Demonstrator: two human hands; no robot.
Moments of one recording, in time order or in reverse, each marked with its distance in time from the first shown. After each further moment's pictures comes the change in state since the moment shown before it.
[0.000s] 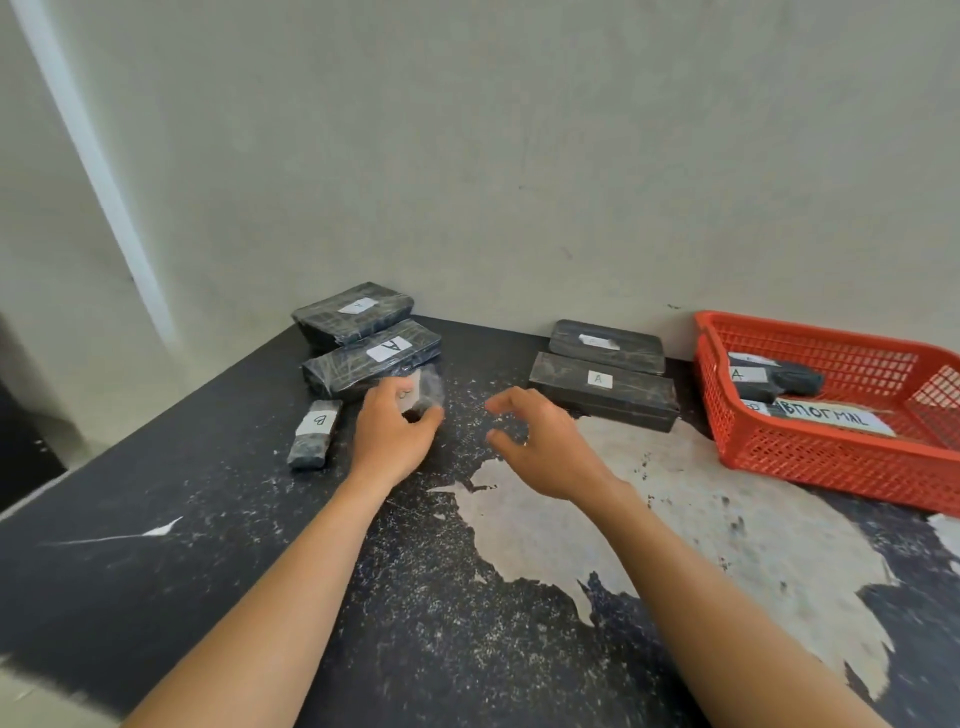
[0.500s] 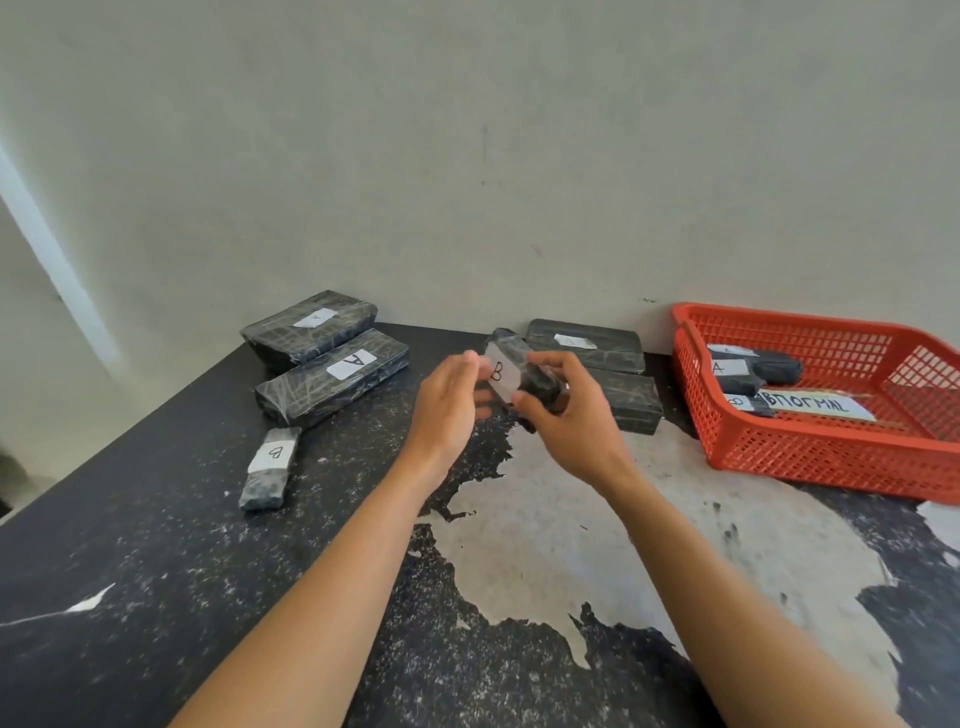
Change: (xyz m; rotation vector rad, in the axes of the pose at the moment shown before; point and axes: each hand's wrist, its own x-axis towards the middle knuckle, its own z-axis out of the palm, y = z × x) left_hand 0.017 0.060 0.059 -0.593 -0.269 0.088; right_hand 0.018 0.035 -0.029 0.398 0.294 0.126
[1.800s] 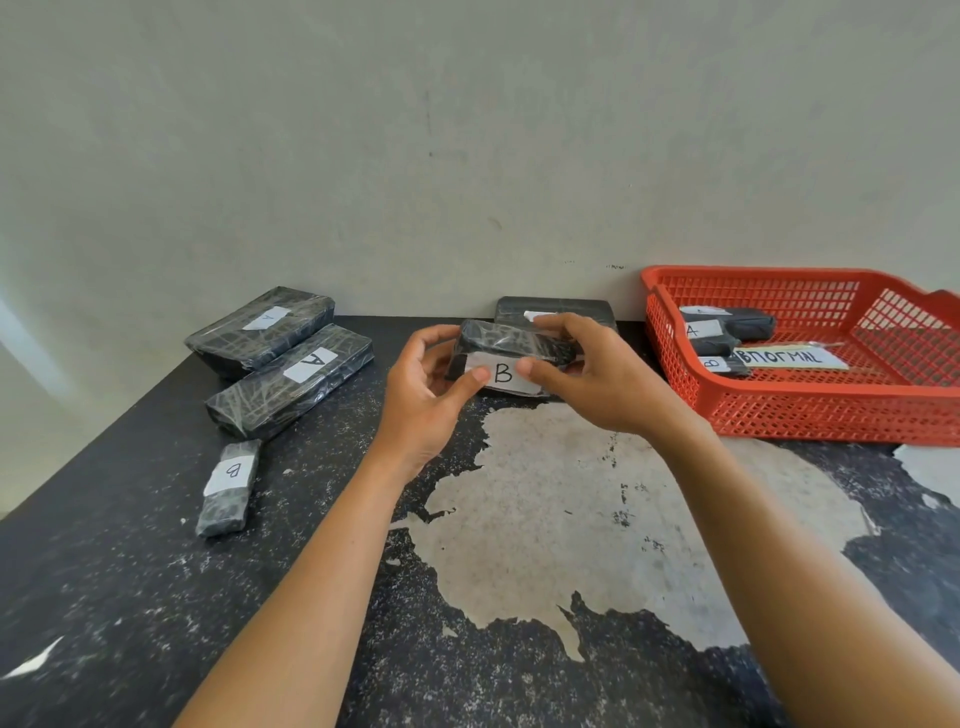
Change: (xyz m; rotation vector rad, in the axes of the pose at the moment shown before) left_hand 0.014 -0.013 0.003 -0.071 -0.152 0.193; right_hand 0.016 -0.005 -0.057 -0.360 -0.106 -0.069
